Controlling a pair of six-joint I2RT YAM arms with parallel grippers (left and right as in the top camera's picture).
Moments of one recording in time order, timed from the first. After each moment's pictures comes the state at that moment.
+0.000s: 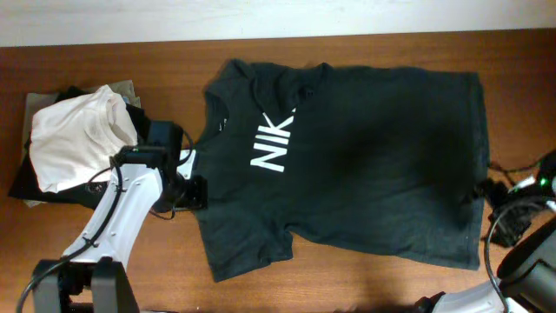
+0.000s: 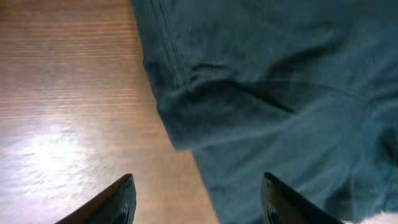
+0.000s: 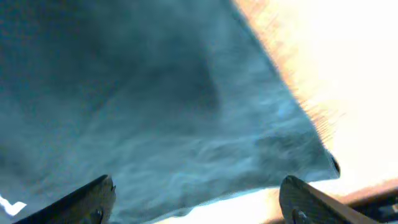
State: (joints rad) left arm -0.08 1.58 1.05 -0.99 0.09 -0.07; right arm -0.77 1.79 1.19 -1.21 -0.23 0.26
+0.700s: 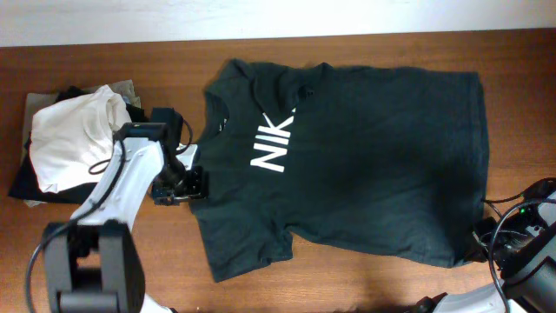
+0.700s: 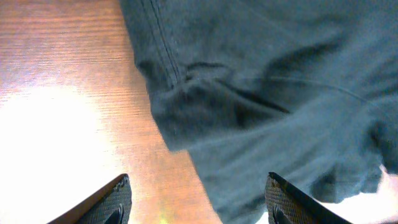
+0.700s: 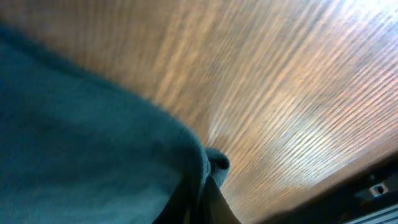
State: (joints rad) left arm -0.06 1.75 1.22 -1.14 0.13 -0.05; right arm -0.84 1.79 0.96 -1.09 -0.06 0.40
